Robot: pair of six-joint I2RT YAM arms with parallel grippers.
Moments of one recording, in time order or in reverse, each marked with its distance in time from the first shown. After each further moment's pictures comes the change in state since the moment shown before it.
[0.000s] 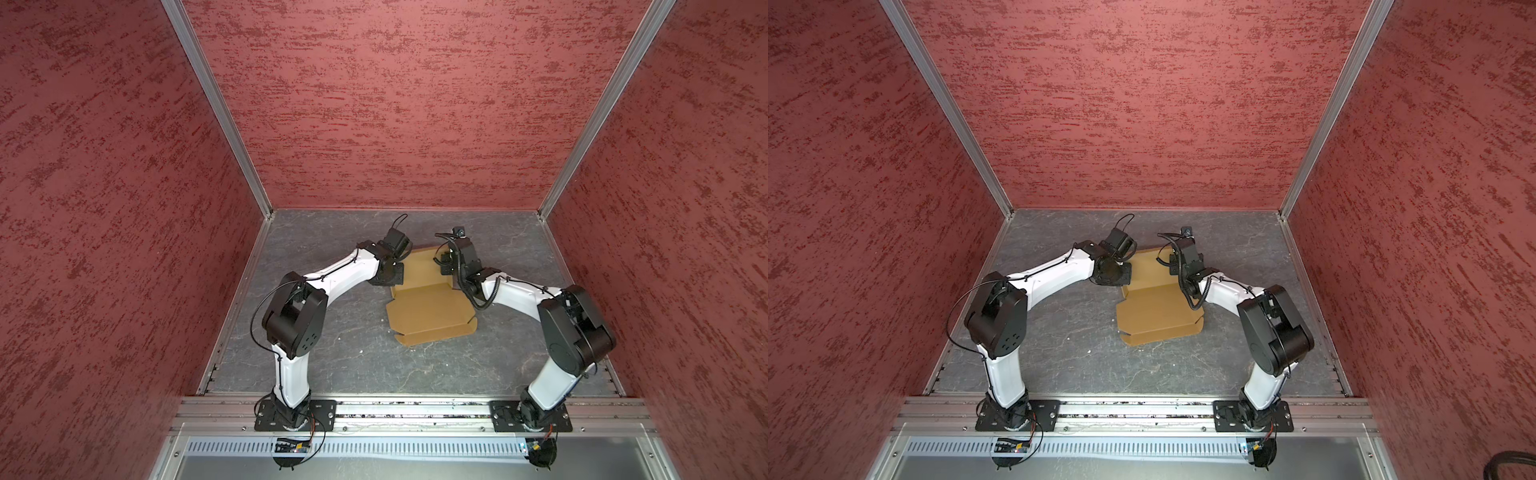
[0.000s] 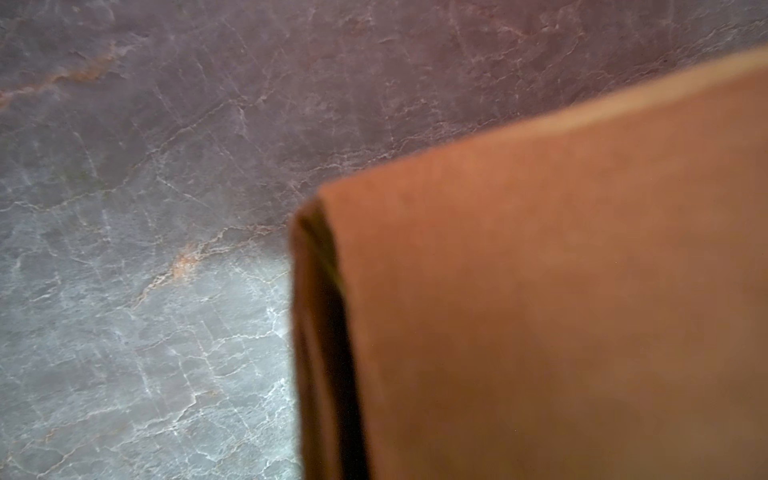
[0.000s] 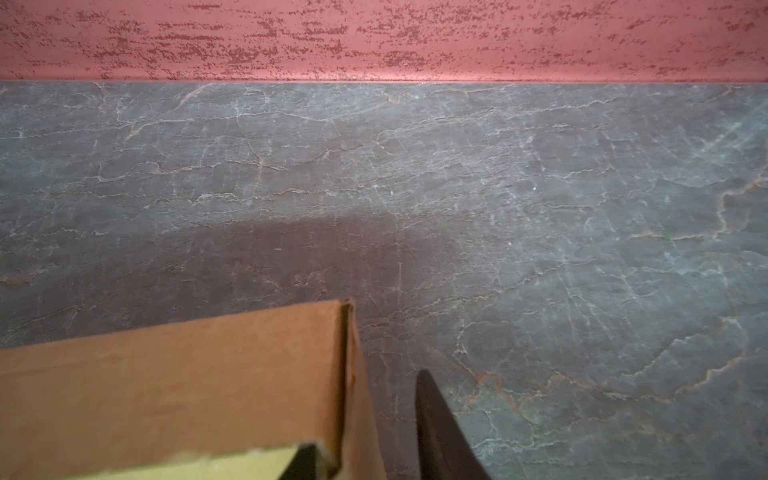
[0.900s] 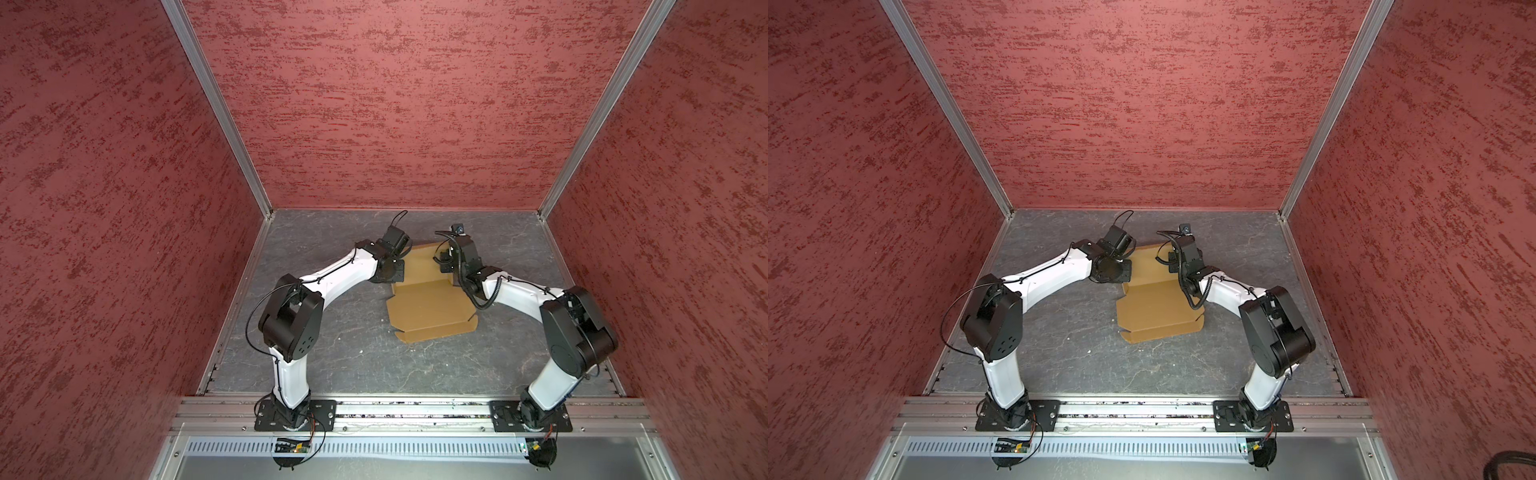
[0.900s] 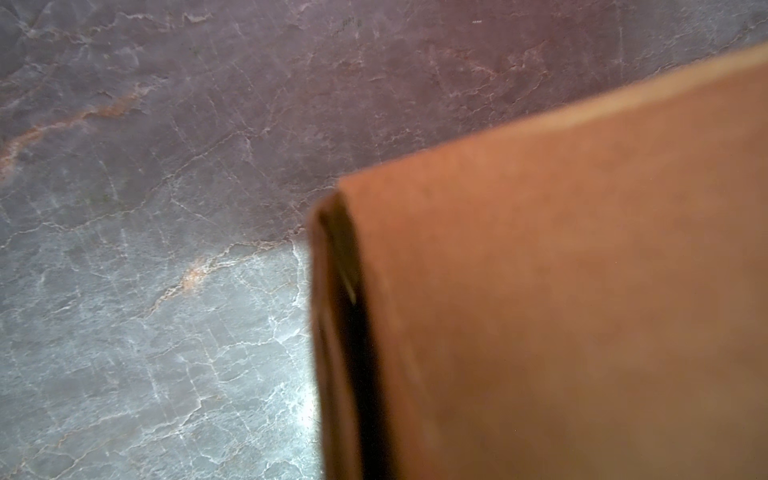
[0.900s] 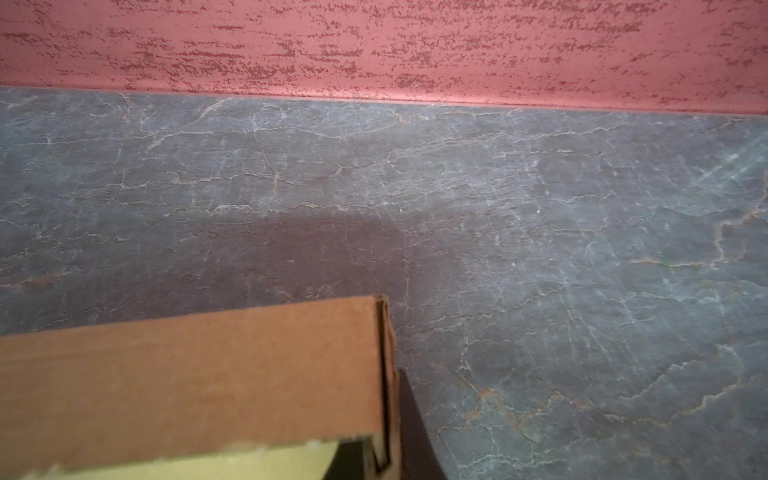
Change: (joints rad) left arm -0.010 -0.020 0.014 0.010 -0.004 0.003; right arm 0.002 -0.004 0.018 0.006 -0.013 -0.034
